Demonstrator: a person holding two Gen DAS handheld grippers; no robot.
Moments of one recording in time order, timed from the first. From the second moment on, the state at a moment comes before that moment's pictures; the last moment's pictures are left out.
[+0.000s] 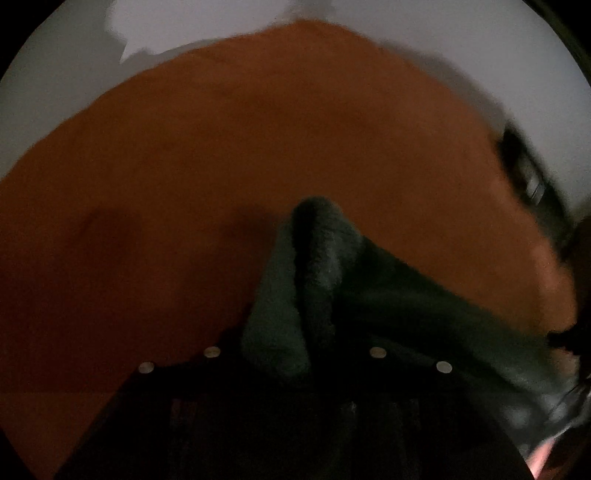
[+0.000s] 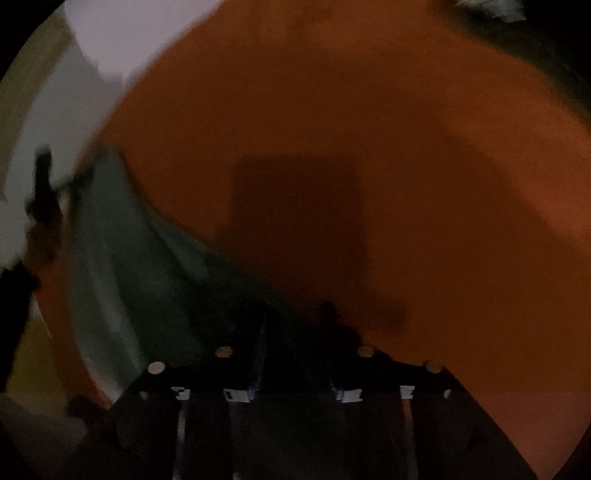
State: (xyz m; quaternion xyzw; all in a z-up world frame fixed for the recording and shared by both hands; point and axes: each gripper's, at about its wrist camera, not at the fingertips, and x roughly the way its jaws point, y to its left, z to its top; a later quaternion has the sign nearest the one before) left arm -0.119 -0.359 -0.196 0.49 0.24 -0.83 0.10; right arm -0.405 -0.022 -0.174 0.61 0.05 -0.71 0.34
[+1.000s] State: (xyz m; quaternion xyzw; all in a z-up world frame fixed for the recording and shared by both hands) left arm -0.012 -0.267 -0.183 0.54 0.25 -0.79 0.14; right arm -0.320 0.000 -0.173 0.57 -0.03 -0.80 0.18
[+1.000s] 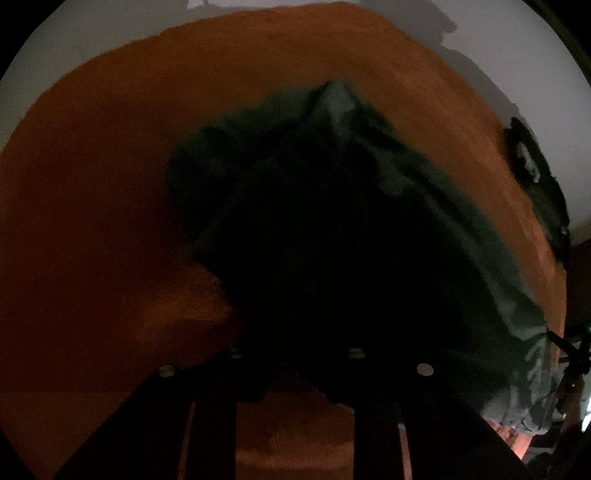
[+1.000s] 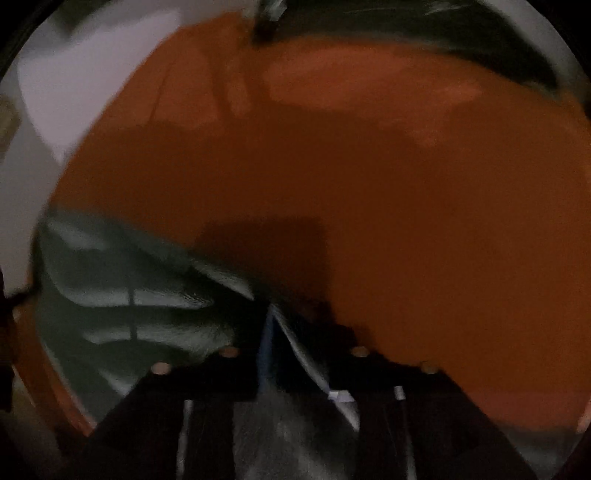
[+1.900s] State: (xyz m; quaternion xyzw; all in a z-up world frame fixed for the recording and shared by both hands) left arm 0.007 -0.309 -0.163 0.49 0.28 -0.79 0.24; right arm 0.004 0.289 -0.156 0.43 -0.41 -0.79 -0.17
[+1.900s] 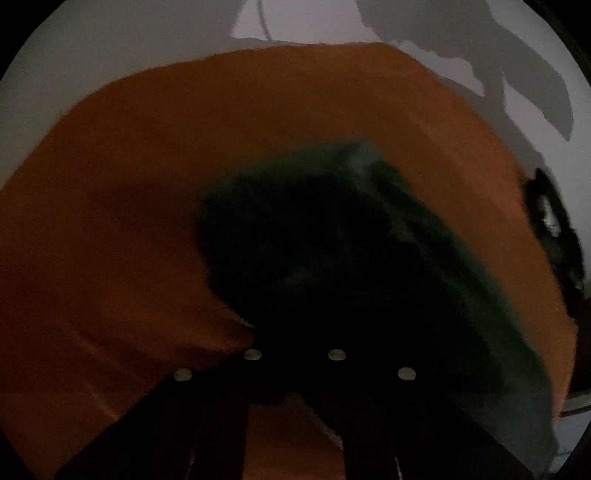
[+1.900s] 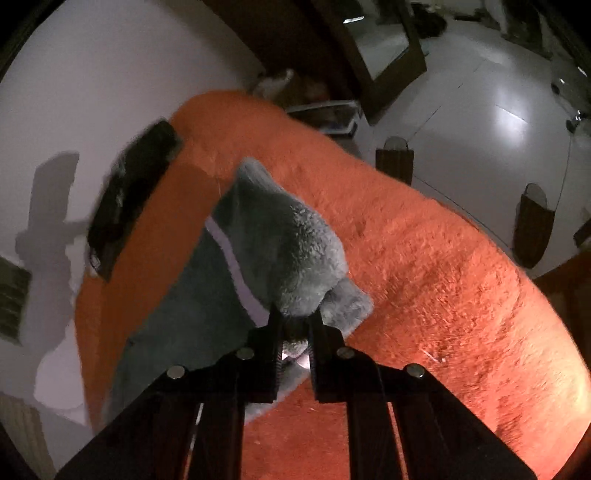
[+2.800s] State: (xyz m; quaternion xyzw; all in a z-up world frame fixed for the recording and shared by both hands) left arm -0.059 0.032 -0.107 0.51 0.12 -0.82 -0.22; right arm 0.034 0.269 -0.228 0.30 -0.55 -0.77 -0.14
